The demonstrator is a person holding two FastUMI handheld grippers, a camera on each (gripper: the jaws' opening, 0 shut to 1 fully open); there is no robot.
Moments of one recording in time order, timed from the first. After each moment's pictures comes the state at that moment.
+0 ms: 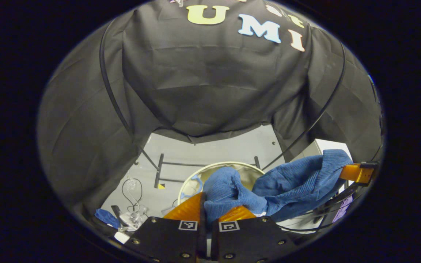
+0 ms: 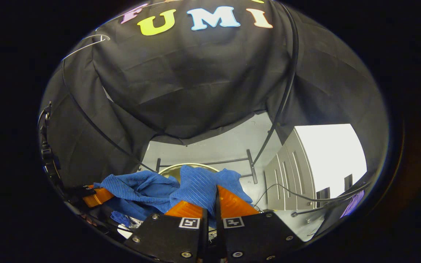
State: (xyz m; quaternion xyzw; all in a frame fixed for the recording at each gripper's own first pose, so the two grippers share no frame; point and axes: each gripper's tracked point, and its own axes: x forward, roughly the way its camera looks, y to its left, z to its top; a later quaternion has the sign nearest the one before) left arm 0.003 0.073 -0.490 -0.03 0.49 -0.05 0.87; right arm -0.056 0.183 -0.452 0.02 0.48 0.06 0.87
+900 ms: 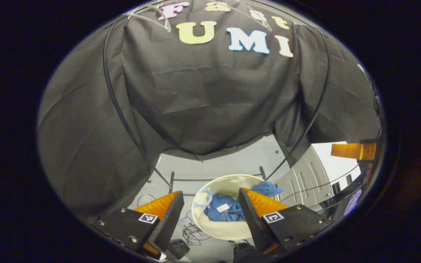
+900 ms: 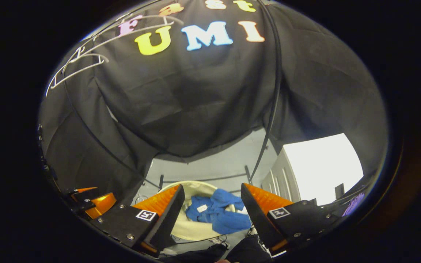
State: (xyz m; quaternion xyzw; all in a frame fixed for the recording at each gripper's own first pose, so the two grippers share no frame) left arm 0.003 0.075 -0.358 0.03 0.39 -0.05 0.92; right arm -0.026 0.138 -0.351 0.05 0.39 0.06 0.92
